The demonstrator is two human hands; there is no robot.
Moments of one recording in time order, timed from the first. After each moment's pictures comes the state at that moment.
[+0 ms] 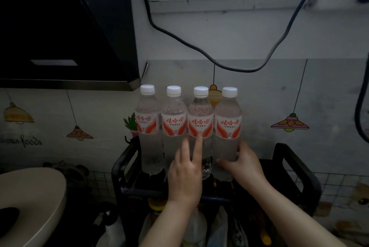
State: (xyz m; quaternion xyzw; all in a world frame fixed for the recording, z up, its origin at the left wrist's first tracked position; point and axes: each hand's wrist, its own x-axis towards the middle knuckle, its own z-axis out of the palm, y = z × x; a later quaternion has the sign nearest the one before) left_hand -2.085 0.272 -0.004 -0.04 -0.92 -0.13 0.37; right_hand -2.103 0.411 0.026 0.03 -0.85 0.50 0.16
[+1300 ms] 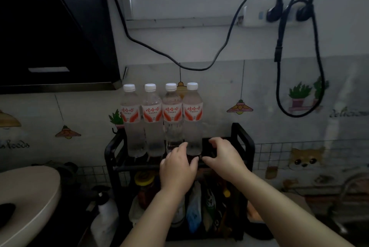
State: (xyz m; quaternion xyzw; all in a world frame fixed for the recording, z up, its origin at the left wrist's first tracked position) left_hand -1.999 0.307 0.011 -0.05 -0.93 -0.28 0.21; right_hand -2.000 0.436 0.036 0.00 -0.93 0.33 0.14
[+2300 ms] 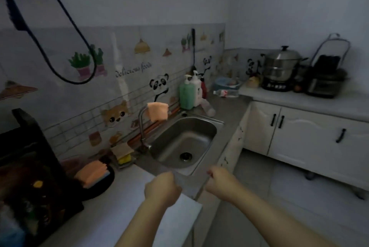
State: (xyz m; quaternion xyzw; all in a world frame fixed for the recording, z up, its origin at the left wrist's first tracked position) left_hand -1.758 0.560 -0.090 -0.45 -0.88 -0.08 -0.16; right_hand -1.616 0.656 -0.084 -0.45 -0.84 0.32 0.03
